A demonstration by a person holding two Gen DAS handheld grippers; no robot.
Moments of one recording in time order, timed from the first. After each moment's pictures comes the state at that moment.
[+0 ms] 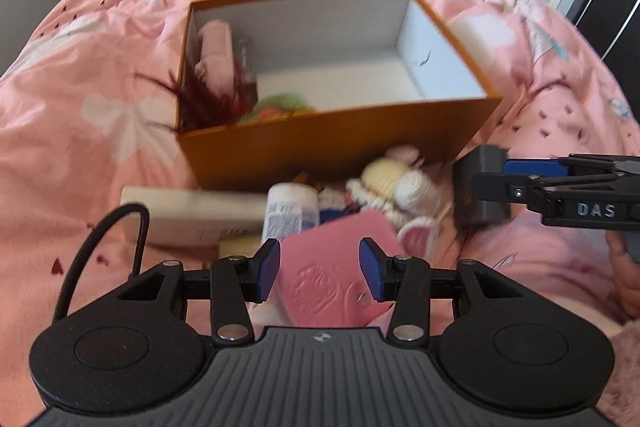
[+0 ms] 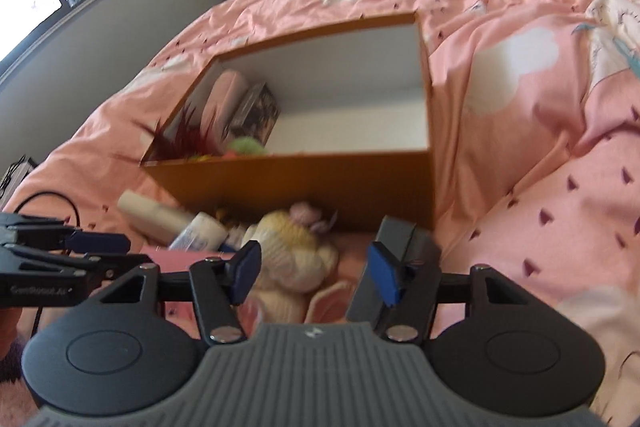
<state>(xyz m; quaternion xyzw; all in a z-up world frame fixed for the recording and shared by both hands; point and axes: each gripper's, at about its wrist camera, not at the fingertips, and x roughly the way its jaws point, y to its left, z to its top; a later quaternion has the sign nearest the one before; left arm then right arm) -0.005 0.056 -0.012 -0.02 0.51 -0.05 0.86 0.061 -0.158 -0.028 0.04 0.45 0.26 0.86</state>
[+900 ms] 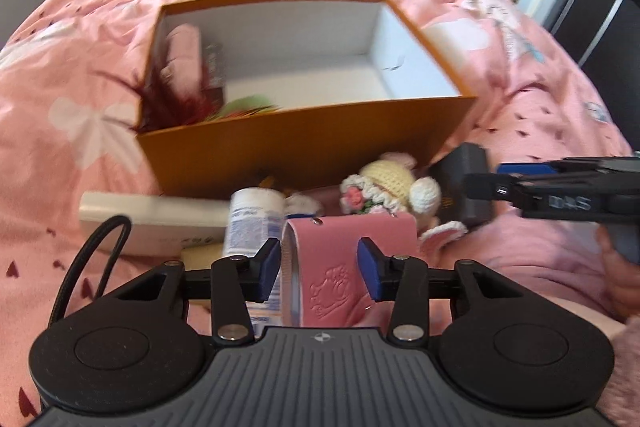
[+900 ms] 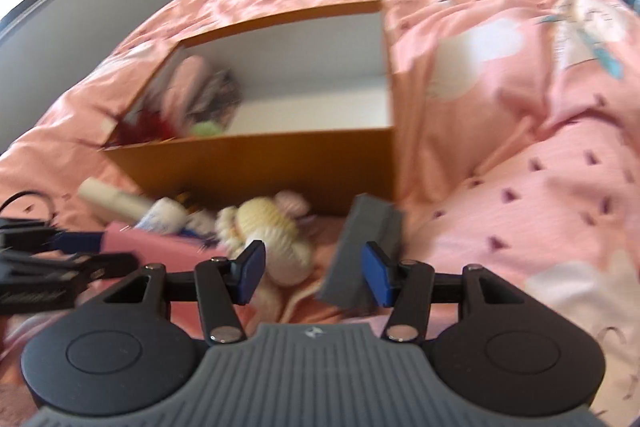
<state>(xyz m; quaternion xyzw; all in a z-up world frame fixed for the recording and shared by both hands) -0.010 0.047 -0.021 -0.04 0.48 -0.11 0.87 0.060 -0.162 -0.030 0.01 0.44 0.16 0.88</state>
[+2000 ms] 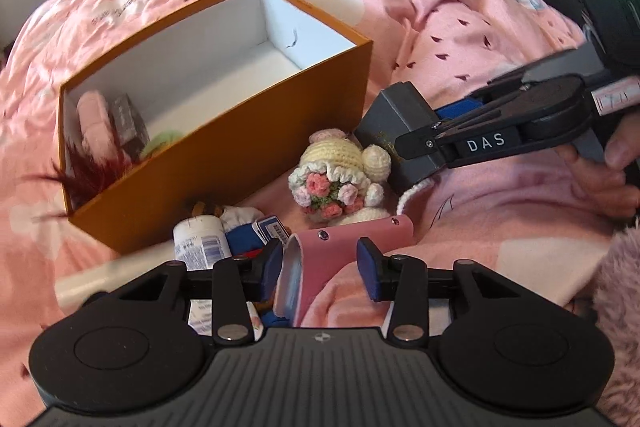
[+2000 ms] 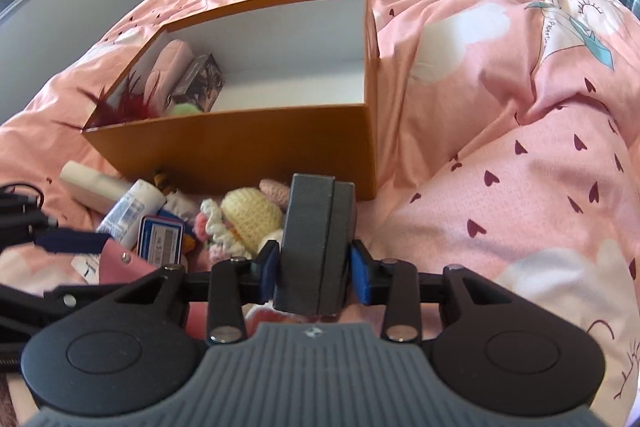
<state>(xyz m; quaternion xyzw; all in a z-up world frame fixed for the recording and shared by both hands) -0.013 -0.013 -0.020 0.15 0.47 -0.21 0.84 0.057 -0.174 -0.045 0.00 0.46 0.18 0.87</state>
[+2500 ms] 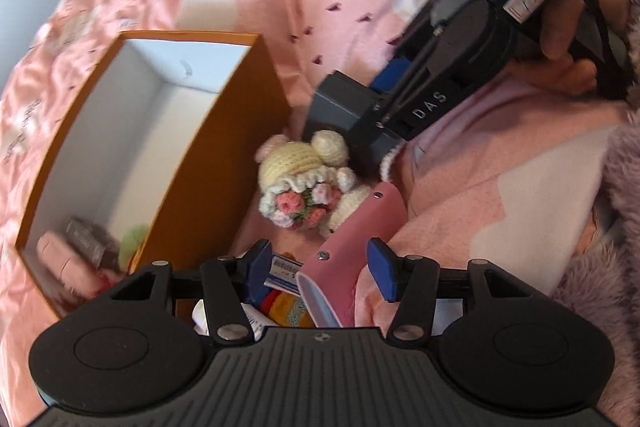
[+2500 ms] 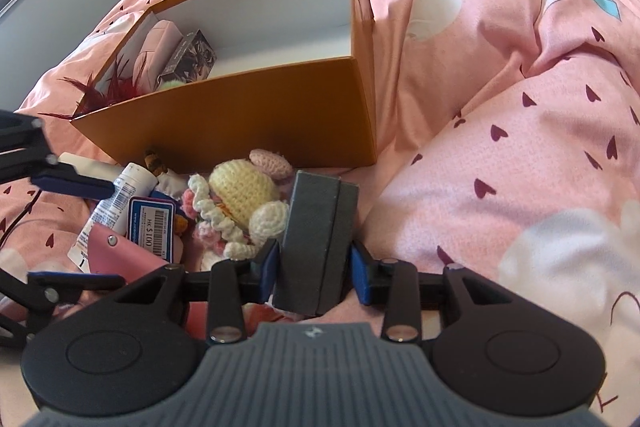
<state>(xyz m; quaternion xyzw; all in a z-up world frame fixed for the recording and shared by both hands) 0.012 -0.038 -0.025 0.35 0.45 -0.37 0.73 0.062 -0.180 -0.061 0.03 0.50 0.17 0.85</state>
